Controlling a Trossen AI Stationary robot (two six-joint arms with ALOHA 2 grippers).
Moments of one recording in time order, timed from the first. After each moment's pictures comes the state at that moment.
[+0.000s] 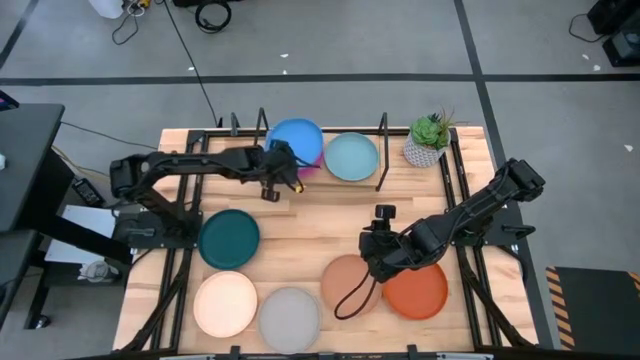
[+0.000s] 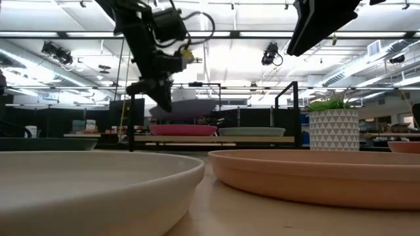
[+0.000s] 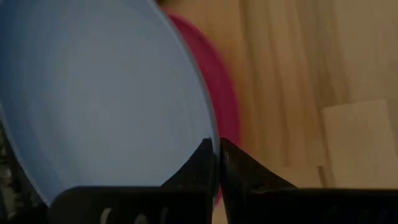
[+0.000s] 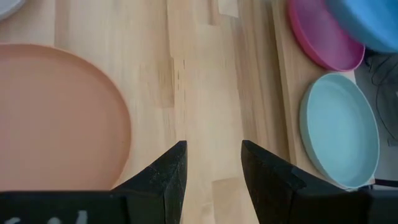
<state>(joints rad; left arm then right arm) 0.31 1.56 1.05 -0.52 -0.33 0.69 0.50 1.58 1.27 -0.95 0.64 0.40</state>
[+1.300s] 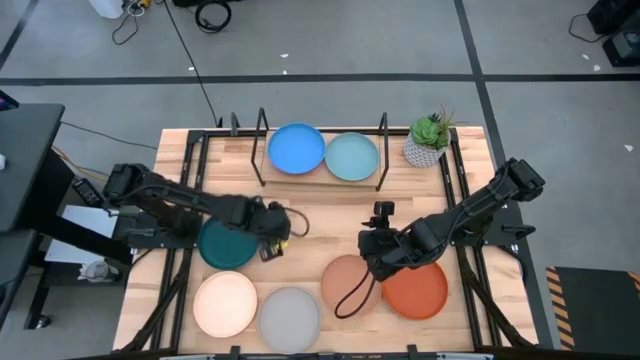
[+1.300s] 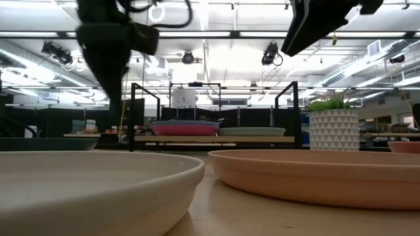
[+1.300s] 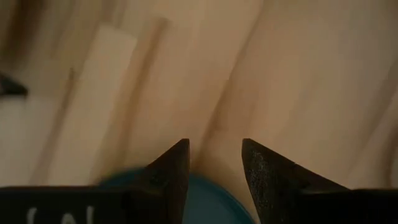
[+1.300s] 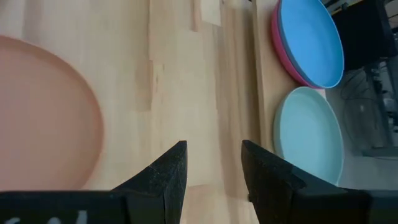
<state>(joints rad) -0.21 1.53 1.07 -0.89 -0.22 -0.58 0.48 1.58 1.27 -0.95 0.71 0.30</state>
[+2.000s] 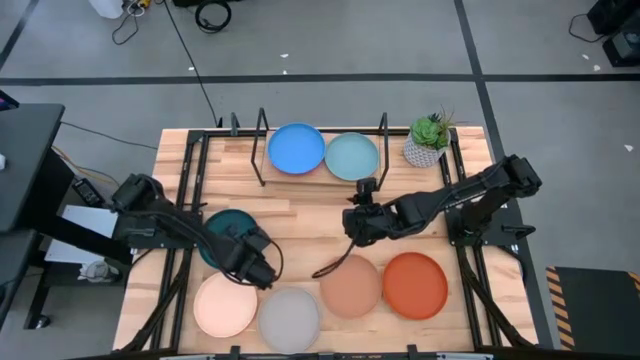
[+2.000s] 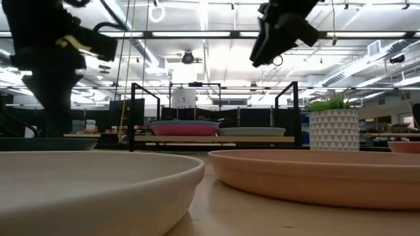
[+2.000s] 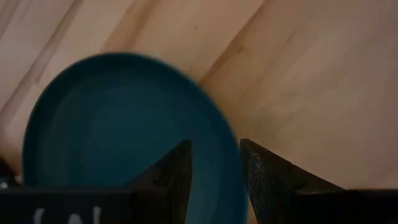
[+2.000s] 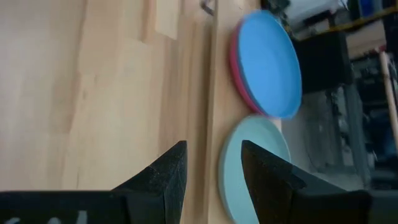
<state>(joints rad) -0.53 1.67 1.05 -1.05 -0.37 -1.23 0.27 1.58 1.25 -0.72 0.72 -0.12</state>
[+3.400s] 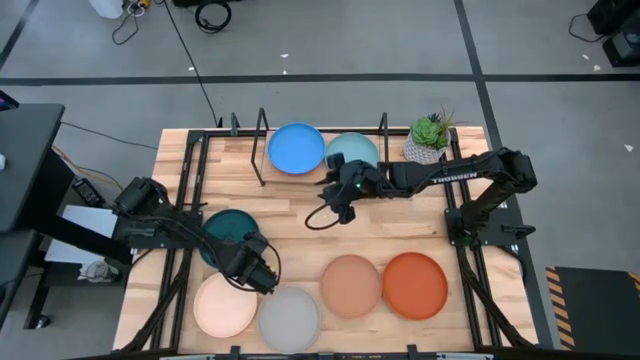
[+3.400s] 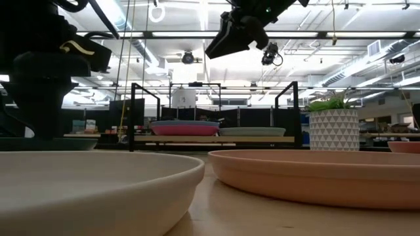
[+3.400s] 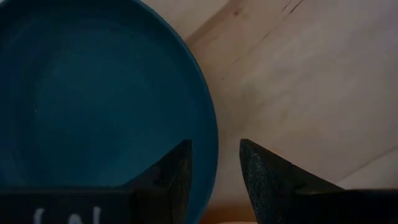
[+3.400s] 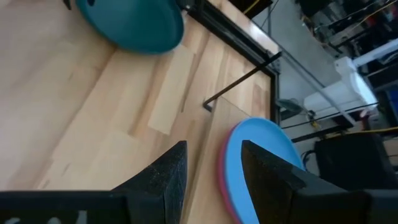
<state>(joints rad) -0.55 1.70 1.05 -1.01 -0.27 -1.44 -0.02 1.58 1.24 -0.24 0.21 -0.63</state>
